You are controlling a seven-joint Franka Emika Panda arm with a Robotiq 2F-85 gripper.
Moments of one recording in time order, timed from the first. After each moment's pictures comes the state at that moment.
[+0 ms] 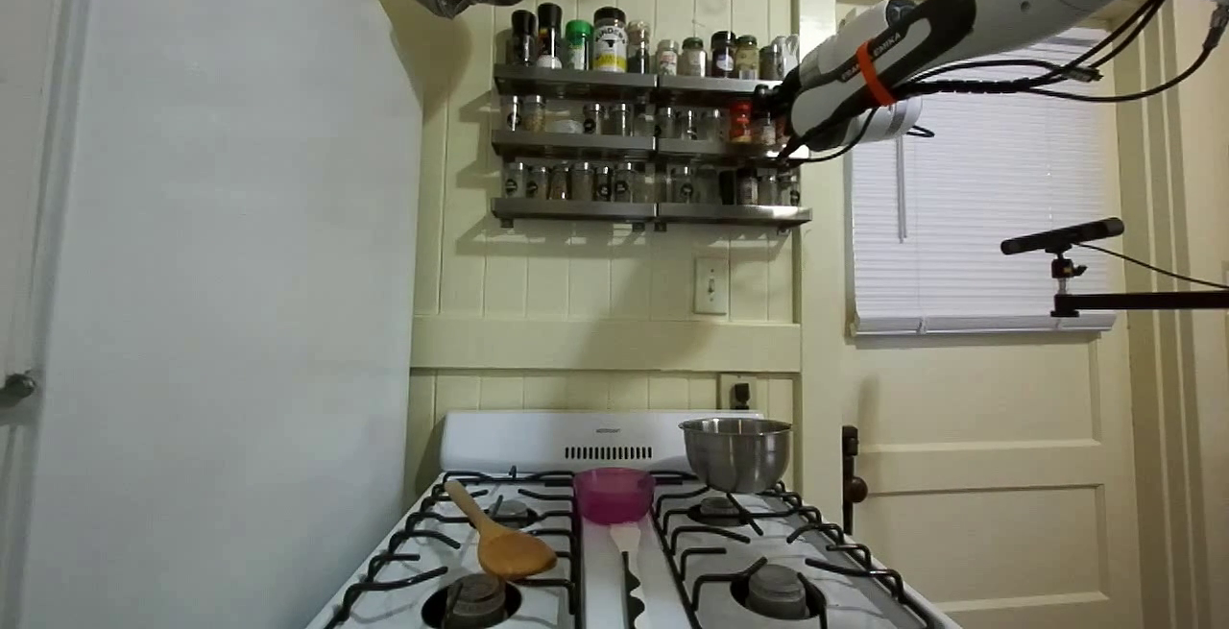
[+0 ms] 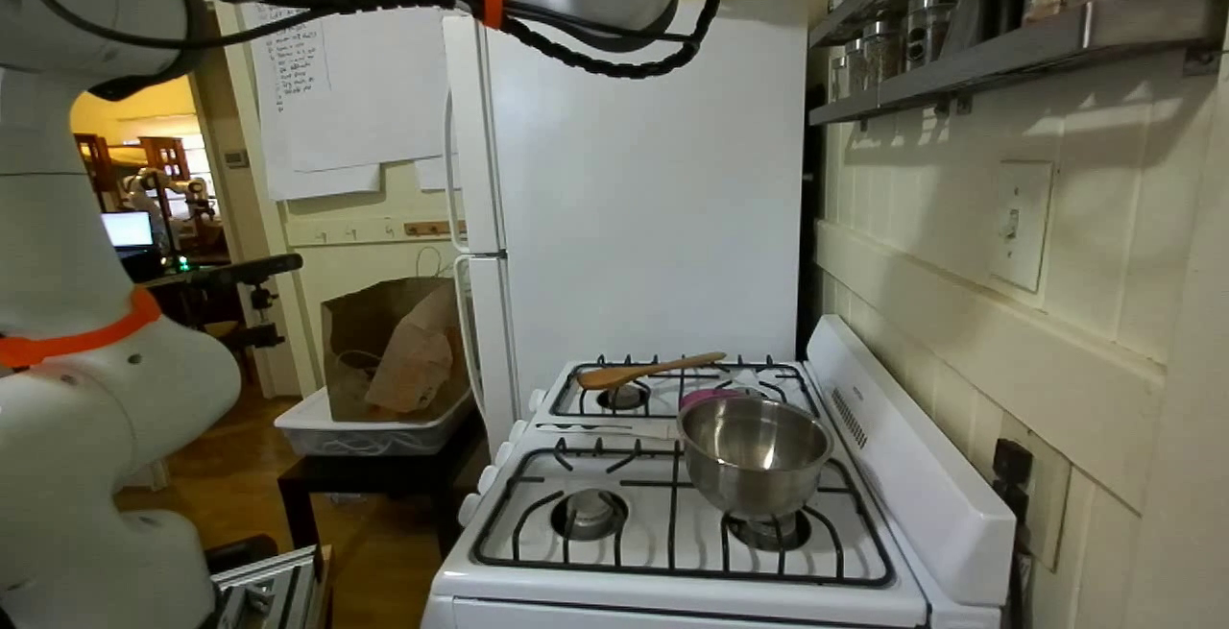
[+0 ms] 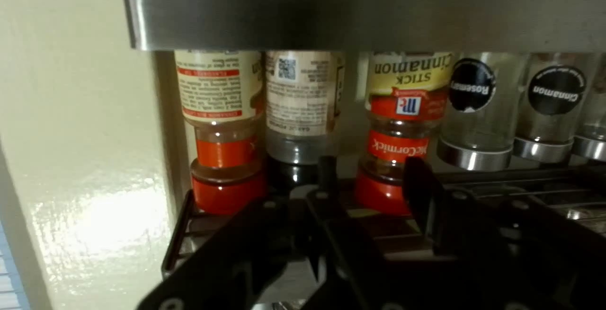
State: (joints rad) arm -0.52 -0.07 0.13 -1.78 -0.23 3.33 0.19
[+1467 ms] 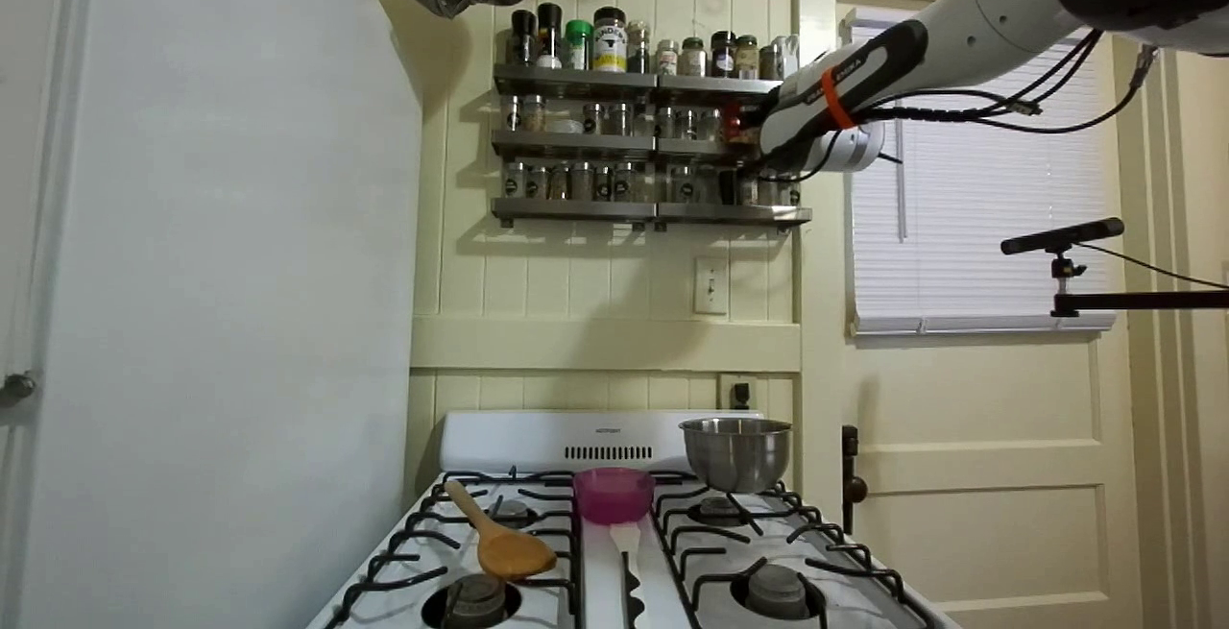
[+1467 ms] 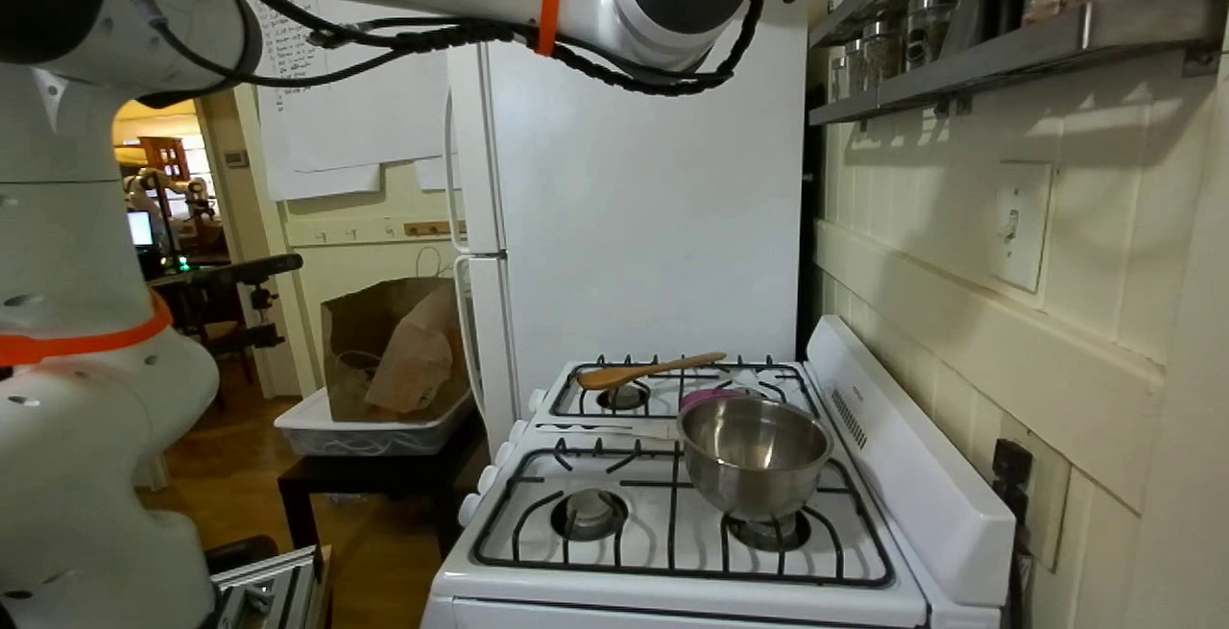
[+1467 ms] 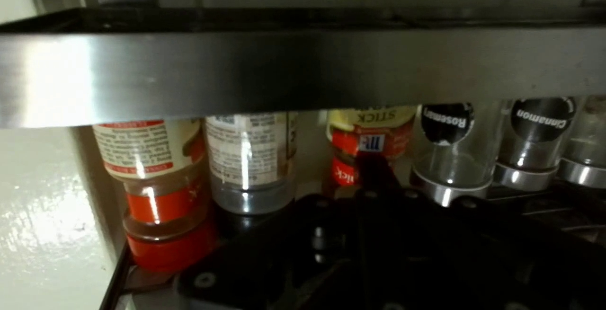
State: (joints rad) arm -0.23 0.06 -0.10 -1.71 -0.09 3.47 0.05
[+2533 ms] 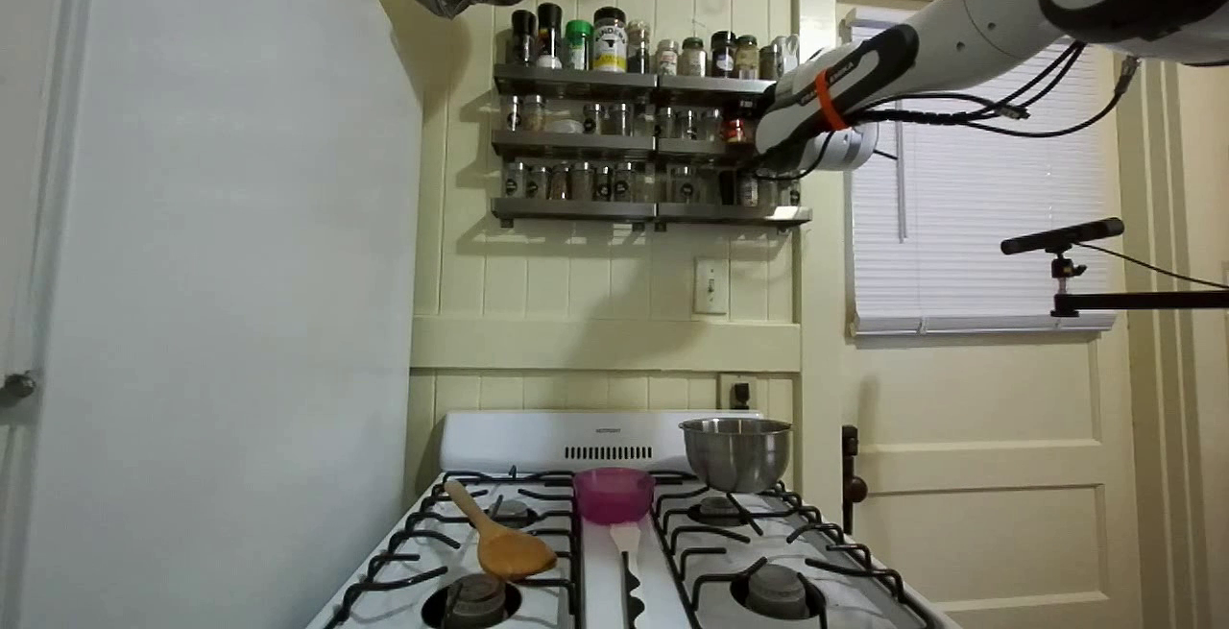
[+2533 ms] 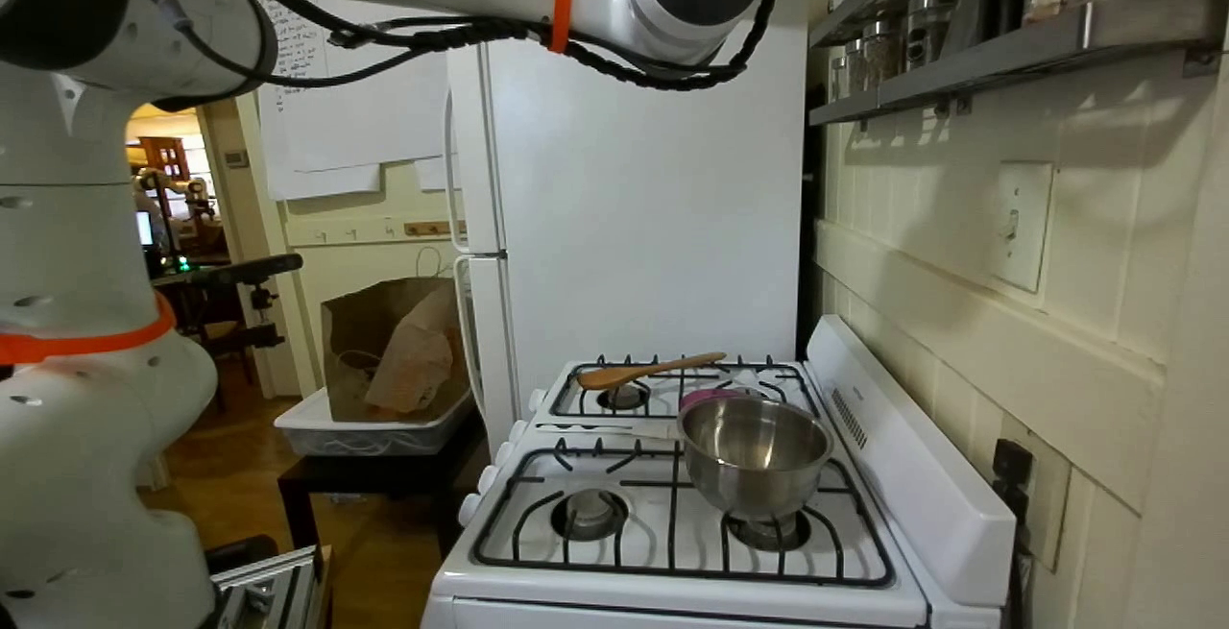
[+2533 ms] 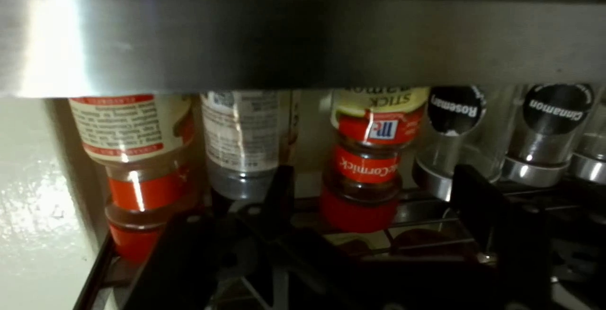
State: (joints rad) arm -0.21 0.09 -0.12 -1.65 -0.09 3.47 0.03
